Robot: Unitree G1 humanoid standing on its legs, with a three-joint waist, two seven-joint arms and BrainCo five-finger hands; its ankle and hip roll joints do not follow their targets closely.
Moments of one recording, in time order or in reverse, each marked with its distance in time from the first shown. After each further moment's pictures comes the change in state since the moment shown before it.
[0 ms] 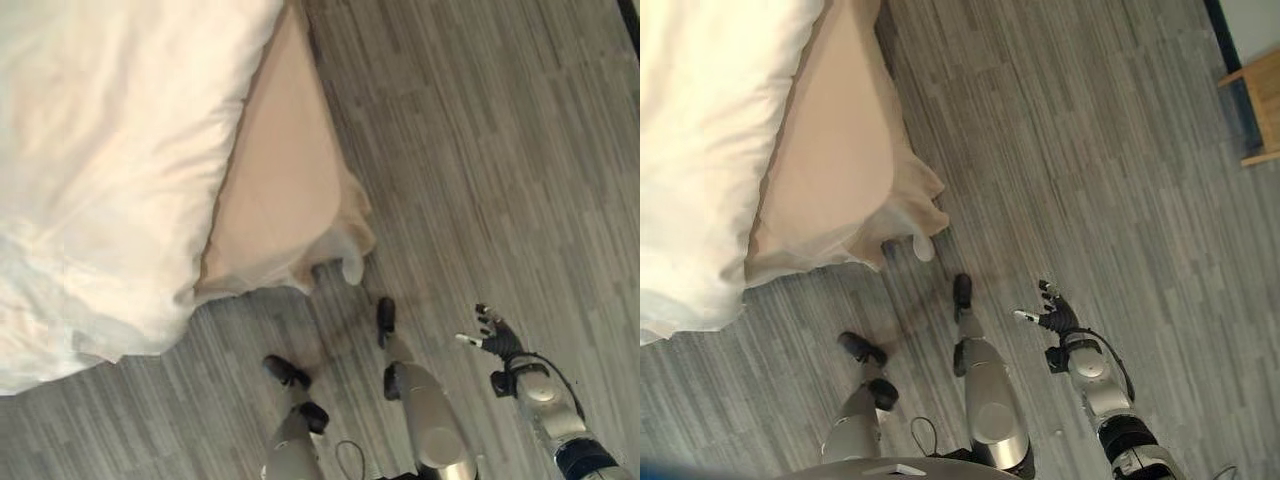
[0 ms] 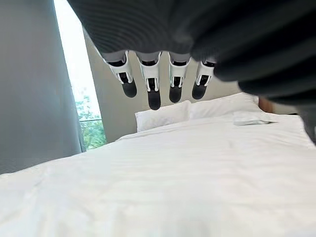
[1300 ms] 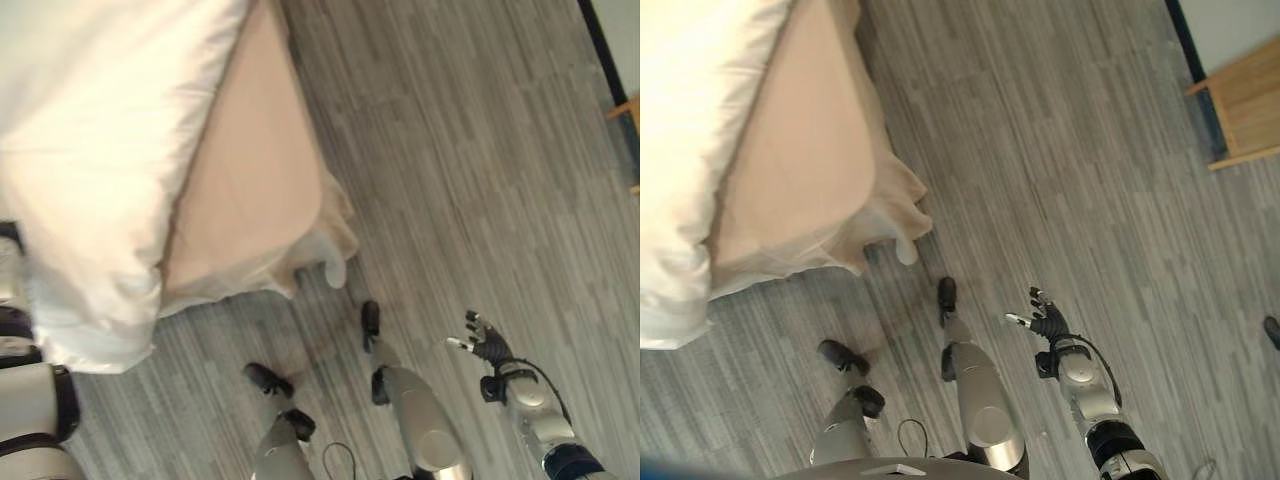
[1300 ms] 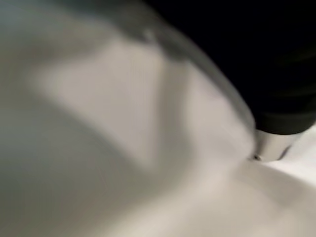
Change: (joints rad) left arm 0.080 -0.441 0.229 -0.228 -0.654 -0.008 -0.010; right arm 0.034 0.067 -0.033 0.005 0.058 0.033 0.012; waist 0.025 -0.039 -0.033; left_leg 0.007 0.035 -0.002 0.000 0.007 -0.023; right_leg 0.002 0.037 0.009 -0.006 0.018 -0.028
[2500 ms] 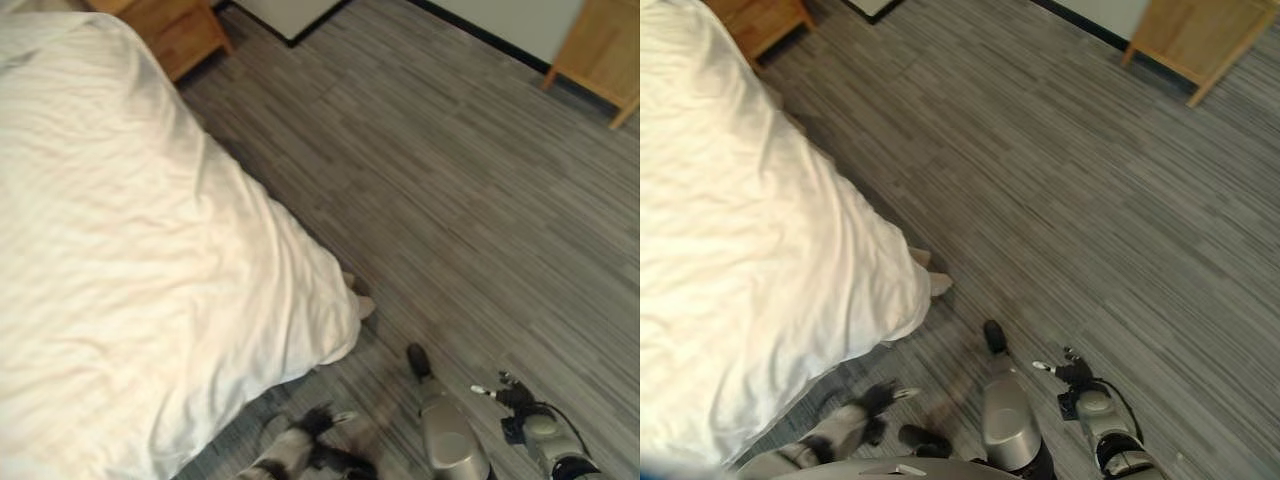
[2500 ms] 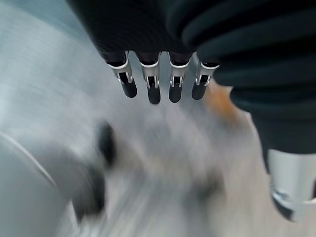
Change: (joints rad) left arm 0.704 -0.740 -0.195 0.394 0.307 0.034 -0.289; right arm 0.004 -0.127 -0.032 0.113 -0.145 0.084 -0.084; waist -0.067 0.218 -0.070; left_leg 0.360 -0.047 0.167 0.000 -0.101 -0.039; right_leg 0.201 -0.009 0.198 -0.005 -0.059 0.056
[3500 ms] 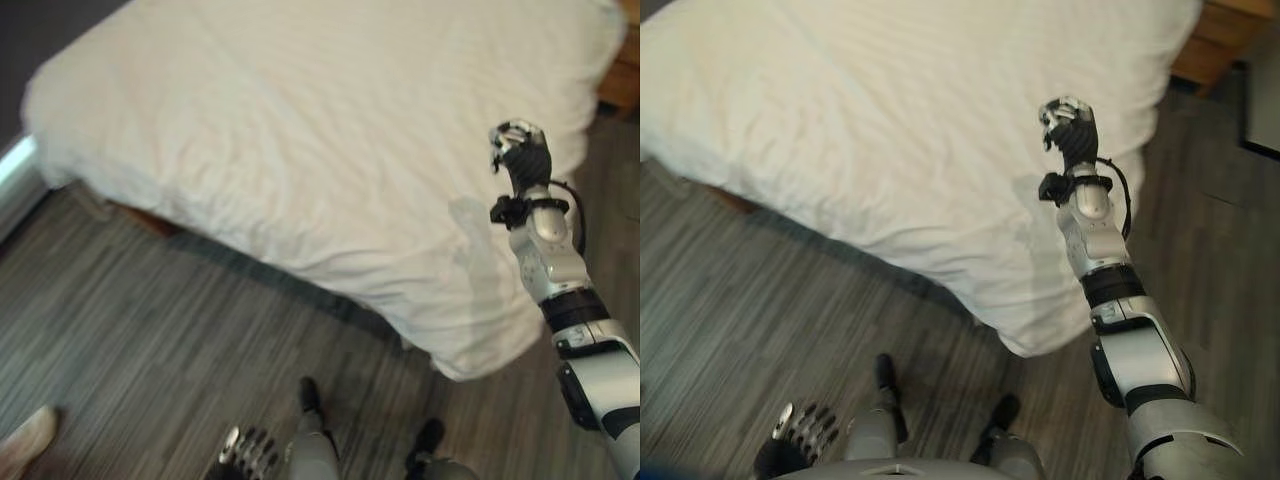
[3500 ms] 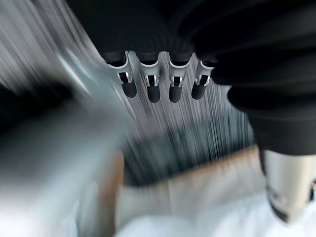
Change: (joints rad) left arm 0.535 0.188 -0.050 -0.429 -1.009 0.058 -0.400; right arm -0.920 0.132 -0.069 -0.077 0.758 -0.220 0.052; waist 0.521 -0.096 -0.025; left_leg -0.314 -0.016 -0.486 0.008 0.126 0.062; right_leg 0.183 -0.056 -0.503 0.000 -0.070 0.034
